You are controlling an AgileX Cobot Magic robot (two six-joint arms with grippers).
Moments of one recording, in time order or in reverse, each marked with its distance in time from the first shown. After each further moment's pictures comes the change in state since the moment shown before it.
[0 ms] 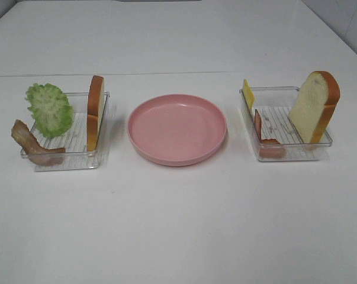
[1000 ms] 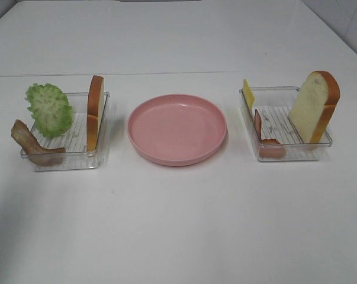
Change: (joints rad) left arm 0.000 0.985 -0.321 -0.137 -0.371 0.000; right arm 0.000 0.000 0.000 0.000 0.000 0.000
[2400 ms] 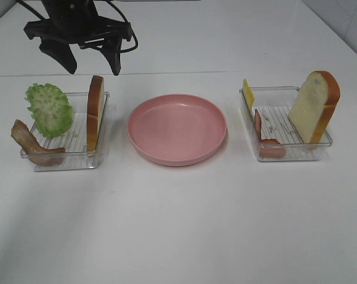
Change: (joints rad) left arm -0.308 1.187 -1.203 0.136 0.525 -0.222; right arm 0.000 0.000 0.000 0.000 0.000 0.001
